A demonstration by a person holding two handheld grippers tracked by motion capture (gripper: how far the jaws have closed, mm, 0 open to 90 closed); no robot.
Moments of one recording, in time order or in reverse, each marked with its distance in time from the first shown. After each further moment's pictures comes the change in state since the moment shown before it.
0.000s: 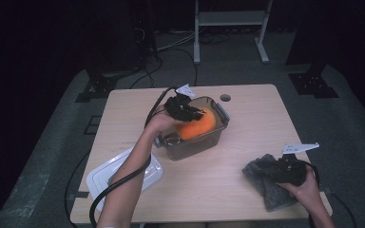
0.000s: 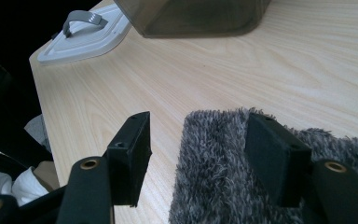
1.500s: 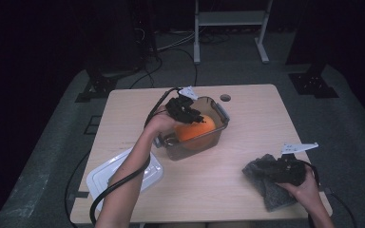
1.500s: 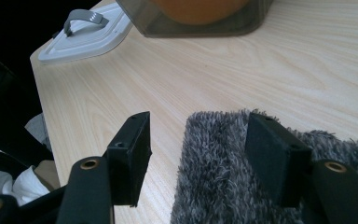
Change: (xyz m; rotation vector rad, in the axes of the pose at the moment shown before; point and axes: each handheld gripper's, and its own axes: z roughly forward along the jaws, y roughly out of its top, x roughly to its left) left arm -0.008 0.004 -0.003 0.036 -0.025 0.035; right arm 0.001 0.001 0.002 0.003 0.004 -0.004
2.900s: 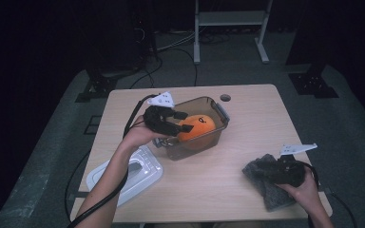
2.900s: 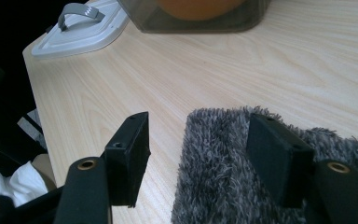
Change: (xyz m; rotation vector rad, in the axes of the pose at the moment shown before) left arm -0.041 -0.031 -0.079 -0.196 -0.035 0.028; right arm 0.004 0.000 0.002 0.012 -0.023 -0.012
